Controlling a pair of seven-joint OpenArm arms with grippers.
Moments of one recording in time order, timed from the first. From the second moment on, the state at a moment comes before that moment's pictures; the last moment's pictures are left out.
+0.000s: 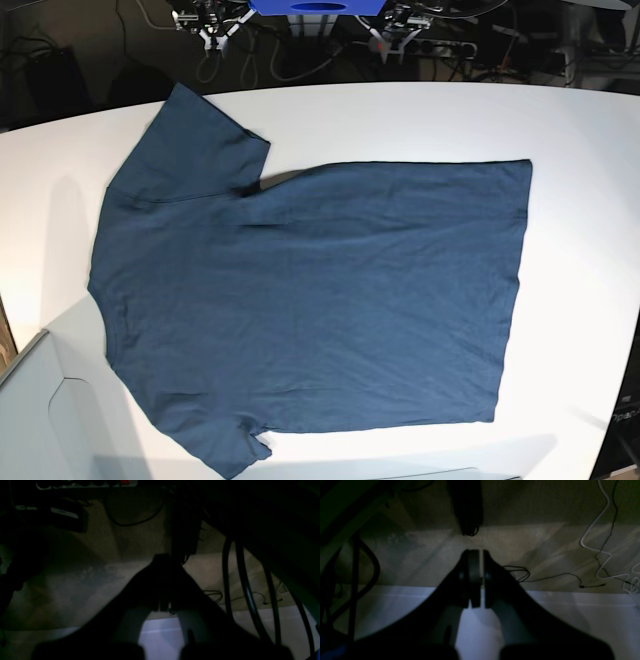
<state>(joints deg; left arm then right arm) 8.6 -1.0 1.1 11.2 -2.9 -5.3 4.9 -14.8 1.1 -0.9 29.6 7.6 6.0 -25.9</state>
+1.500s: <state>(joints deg) 57.6 -10.6 -4.0 95.1 -3.1 -4.8 6.6 -56.1 8.7 -0.8 122.6 3.4 7.1 -48.9</state>
